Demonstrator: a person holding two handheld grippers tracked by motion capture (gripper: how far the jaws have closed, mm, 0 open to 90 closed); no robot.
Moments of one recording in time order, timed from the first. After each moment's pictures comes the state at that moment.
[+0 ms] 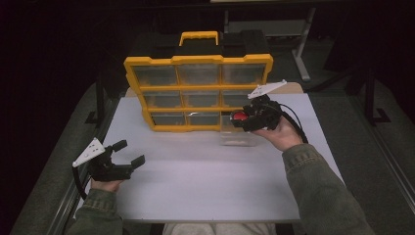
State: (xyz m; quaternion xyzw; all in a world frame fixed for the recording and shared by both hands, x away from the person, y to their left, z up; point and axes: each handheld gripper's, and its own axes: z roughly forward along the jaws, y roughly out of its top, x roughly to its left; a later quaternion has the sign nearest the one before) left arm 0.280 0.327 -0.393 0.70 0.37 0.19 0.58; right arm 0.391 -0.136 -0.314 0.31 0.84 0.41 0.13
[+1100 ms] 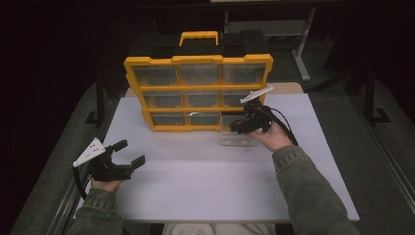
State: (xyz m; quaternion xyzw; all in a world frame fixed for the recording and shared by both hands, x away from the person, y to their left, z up) left arm 0.280 0.326 -0.392 0.70 0.37 0.19 0.58; right arm 0.412 -0.123 -0.352 0.37 0.85 0.36 0.12
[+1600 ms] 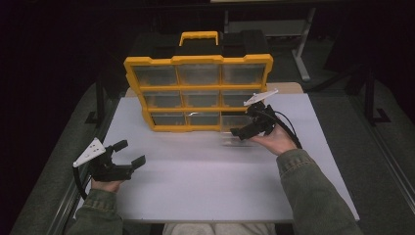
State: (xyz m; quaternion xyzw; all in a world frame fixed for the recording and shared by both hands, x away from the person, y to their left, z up) left arm 0.279 0.326 -0.393 0.70 0.37 0.19 0.58; right arm 0.396 -0.130 -0.346 0.35 0.85 0.37 0.13
